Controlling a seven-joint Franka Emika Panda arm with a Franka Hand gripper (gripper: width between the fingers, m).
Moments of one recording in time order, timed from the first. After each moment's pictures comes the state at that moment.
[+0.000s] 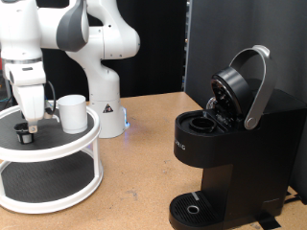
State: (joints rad) arm -0.09 -0.41 -0.61 -2.72 -0.36 2.44 -1.39
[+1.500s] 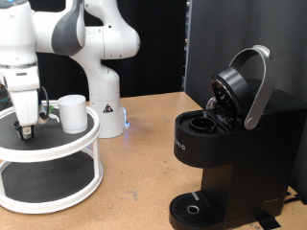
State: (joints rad) arm -0.10 -0.35 -0.62 -2.71 -0.33 2.46 -1.40
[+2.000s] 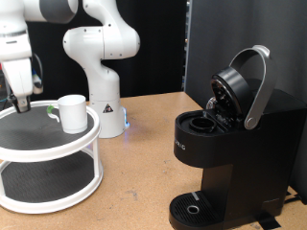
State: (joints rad) arm -0.09 -0.48 -0.60 -2.58 -0.28 2.15 -1.47
